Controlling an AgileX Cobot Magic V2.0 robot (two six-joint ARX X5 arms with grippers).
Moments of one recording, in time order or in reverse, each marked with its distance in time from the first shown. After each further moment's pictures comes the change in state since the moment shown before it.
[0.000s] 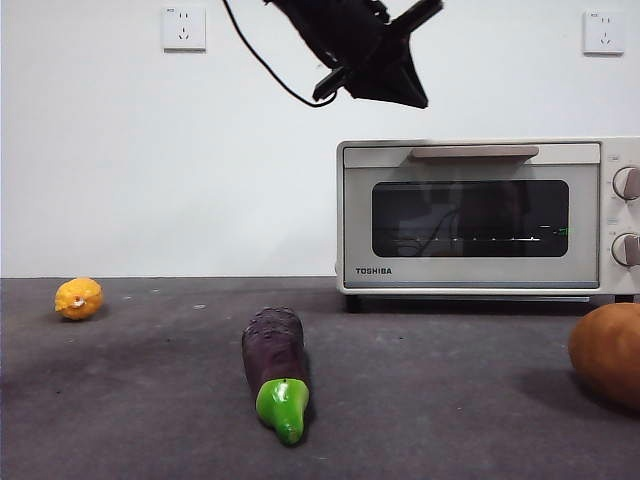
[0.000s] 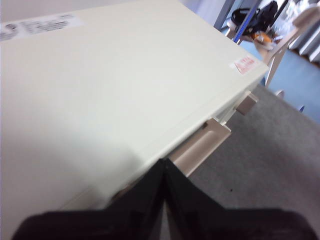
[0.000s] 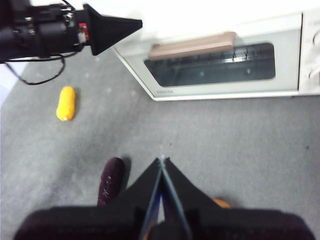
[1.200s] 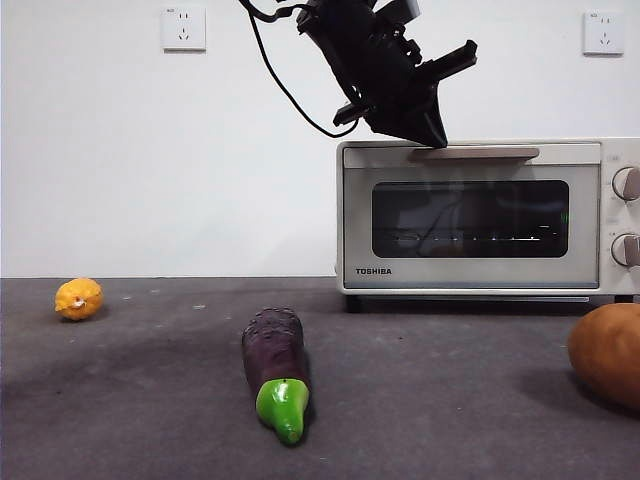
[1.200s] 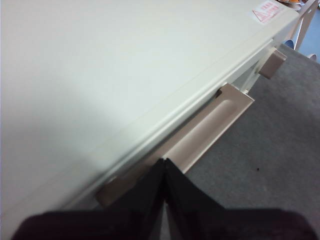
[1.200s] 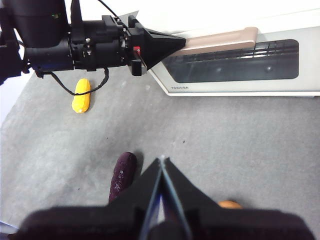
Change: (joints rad) left arm -0.055 0.080 0.016 -0.023 -0.107 0.089; right arm 0.000 0.023 0.002 0.010 -0.078 -0.026
